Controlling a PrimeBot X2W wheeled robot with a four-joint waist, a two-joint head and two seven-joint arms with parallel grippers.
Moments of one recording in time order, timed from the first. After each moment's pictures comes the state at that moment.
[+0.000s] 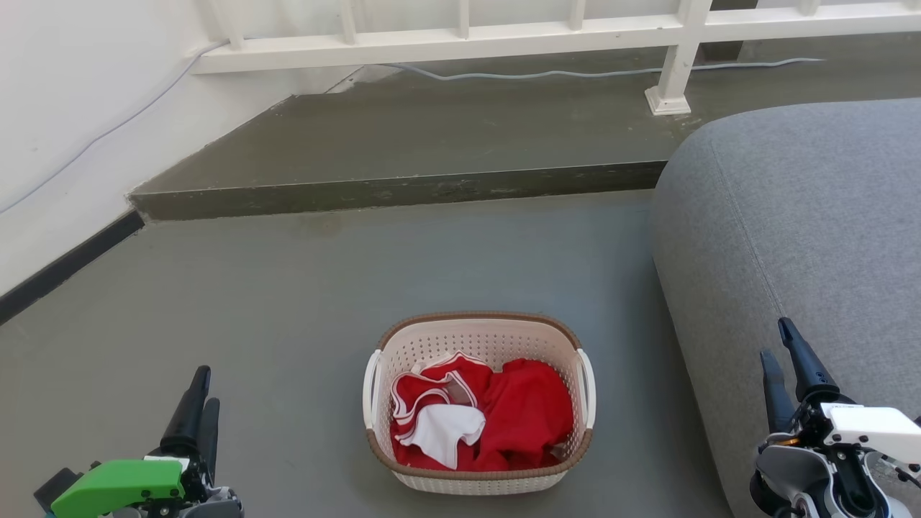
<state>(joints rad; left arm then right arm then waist) -0.02 0.02 0.06 0.32 -1.61 -0.12 0.10 0.00 -0.01 -0.12 0.32 1.60 0.11 0.10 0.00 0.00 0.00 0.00</state>
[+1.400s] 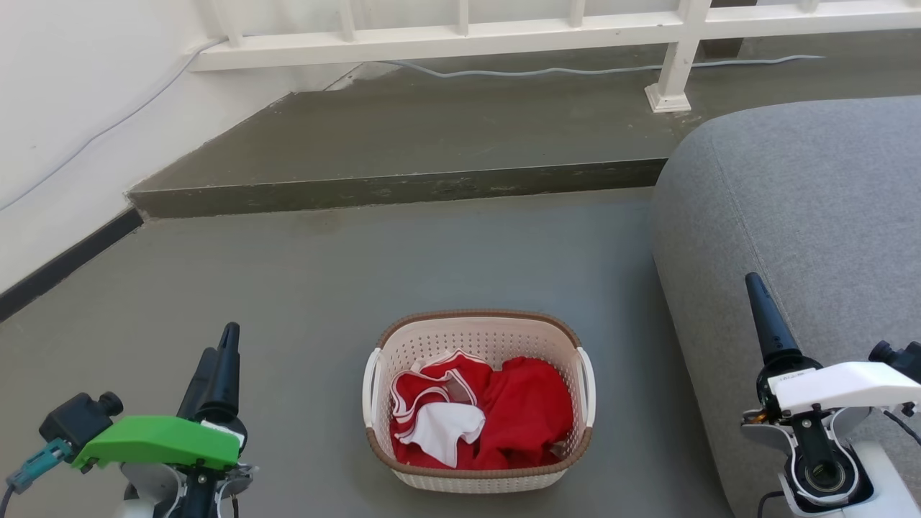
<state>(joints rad) -0.07 0.09 -0.10 0.24 -1.14 -0.12 -0.06 -0.03 -0.10 0.06 0.22 1.21 0.11 -0.06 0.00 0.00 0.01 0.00</state>
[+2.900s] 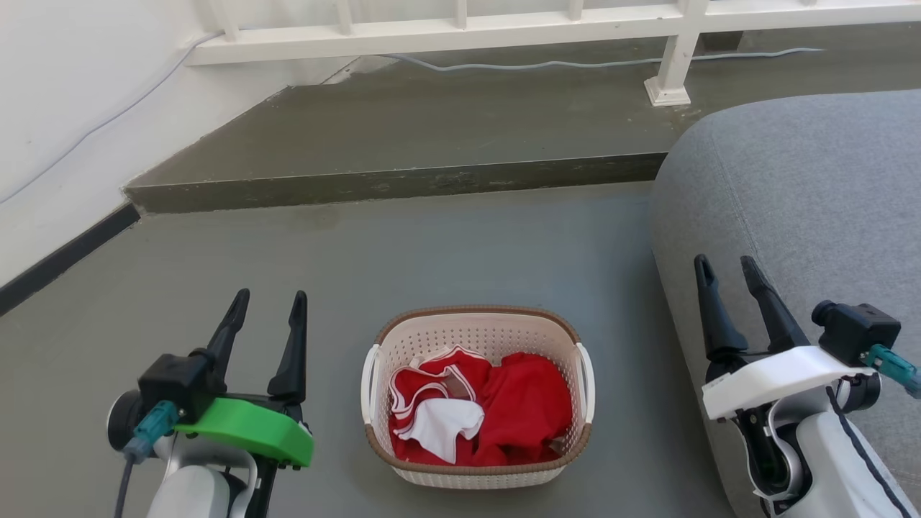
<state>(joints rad) -0.10 0.08 -0.21 0.16 -0.37 -0.09 -0.22 -0.08 -0.13 0.18 0.19 0.50 0.04 -0.22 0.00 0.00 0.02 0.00</state>
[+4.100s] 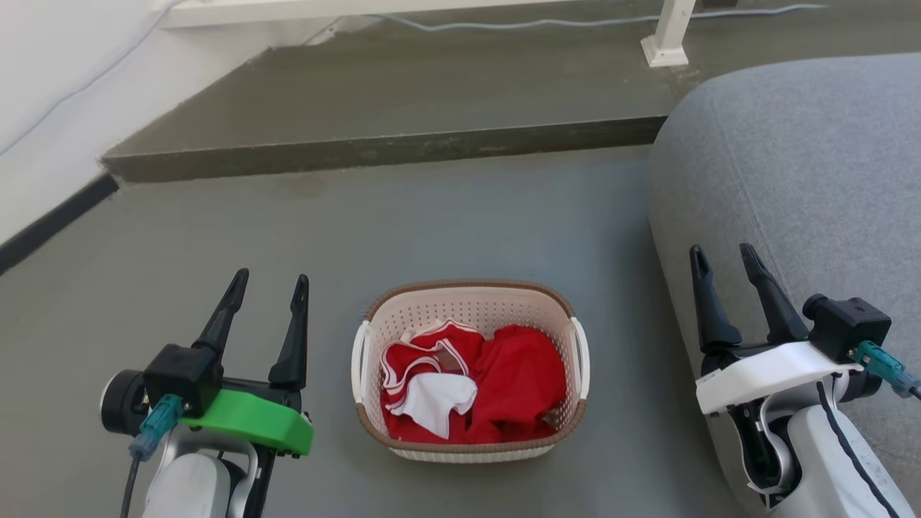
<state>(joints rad) -0.13 0.07 -0.19 0.14 -0.24 -0.11 -0.25 -0.09 -0.11 0.17 0.19 0.35 0.04 -0.25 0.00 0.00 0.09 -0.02</state>
